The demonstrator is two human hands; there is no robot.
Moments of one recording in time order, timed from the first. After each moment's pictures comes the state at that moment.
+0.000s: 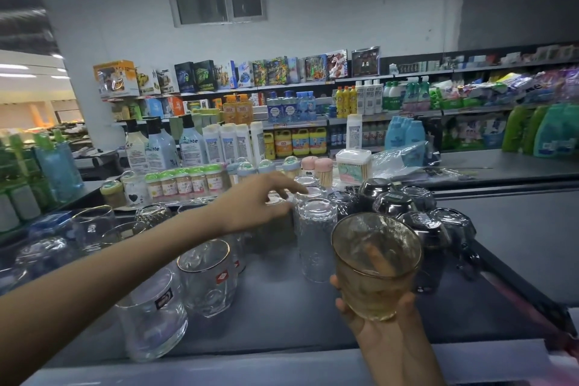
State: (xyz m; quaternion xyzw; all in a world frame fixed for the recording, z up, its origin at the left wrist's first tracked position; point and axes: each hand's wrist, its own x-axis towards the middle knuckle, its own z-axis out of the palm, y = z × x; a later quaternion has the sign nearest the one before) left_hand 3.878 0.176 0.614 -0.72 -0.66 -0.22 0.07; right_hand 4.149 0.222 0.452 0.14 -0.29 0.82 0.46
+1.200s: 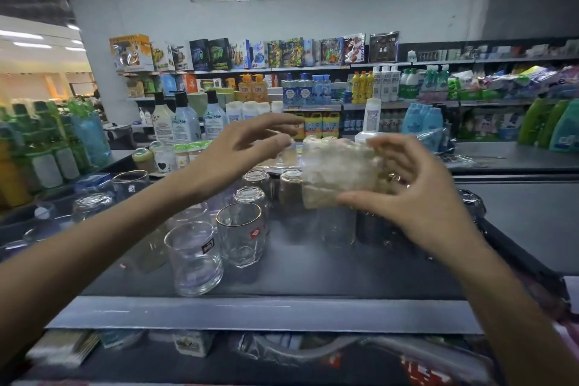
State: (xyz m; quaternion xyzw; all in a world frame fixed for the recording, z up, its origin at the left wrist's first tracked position) left_hand 3.908 0.065 0.656 -0.66 -0.61 -0.44 -0.03; right_hand 4.148 0.195 0.615 -0.13 -0.78 0.42 0.44
